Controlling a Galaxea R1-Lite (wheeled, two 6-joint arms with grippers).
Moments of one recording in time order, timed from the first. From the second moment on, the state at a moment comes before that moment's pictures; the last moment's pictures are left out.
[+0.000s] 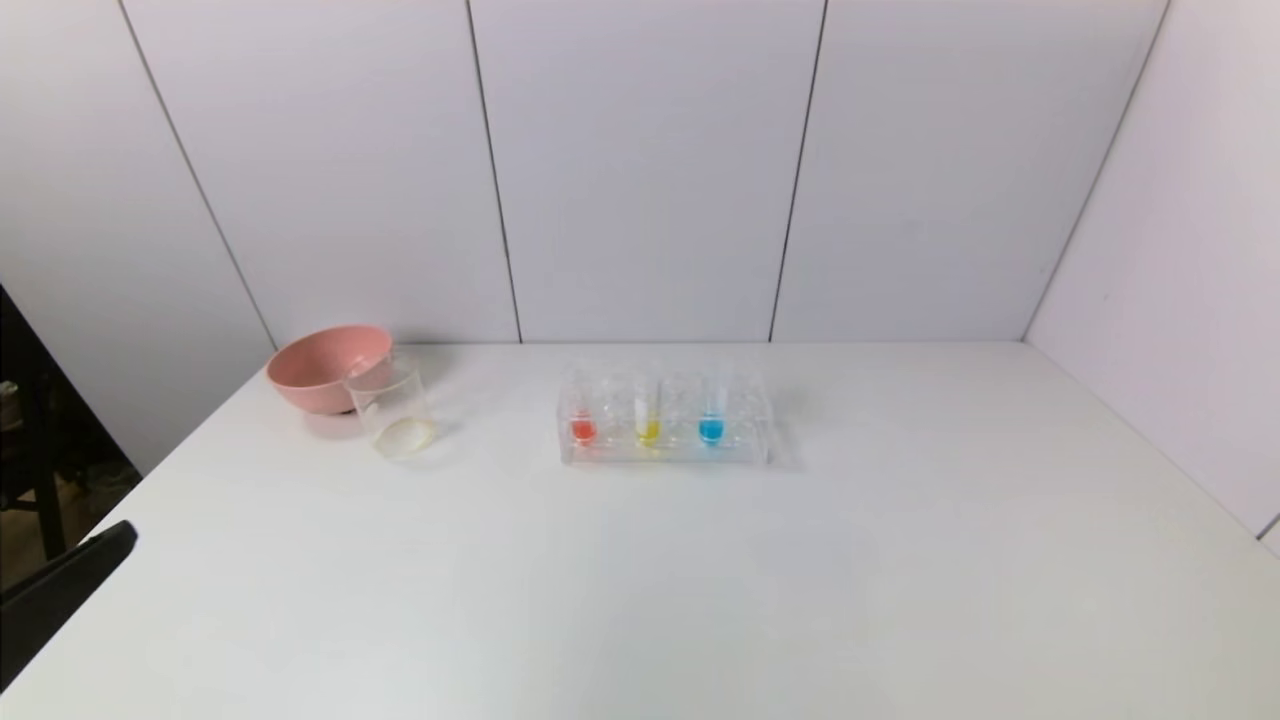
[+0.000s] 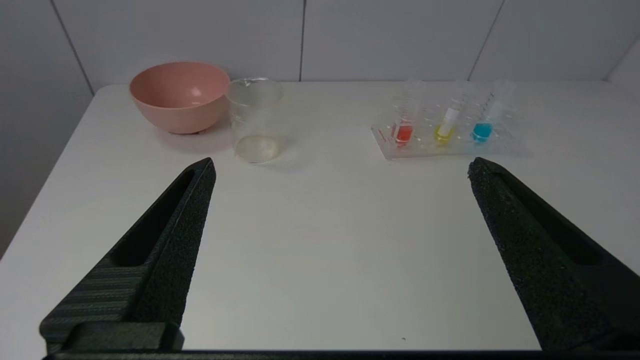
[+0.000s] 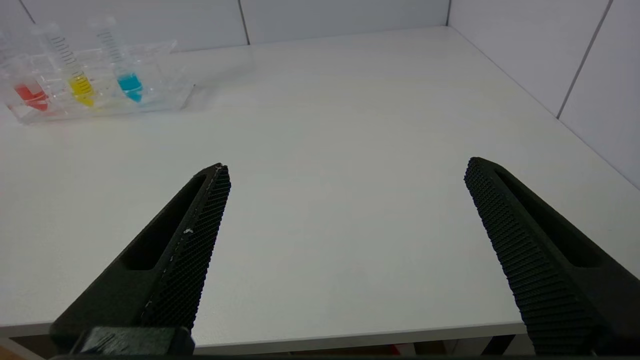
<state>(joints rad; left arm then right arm) -0.03 0.62 -0.43 -0.16 -0.22 -0.11 0.00 0.00 0.00 -0.01 -0.04 0.10</state>
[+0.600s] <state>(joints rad) -0.39 1.12 -0.63 -0.22 -0.08 -0.14 0.00 0.00 0.00 -0.01 -0.04 0.10</state>
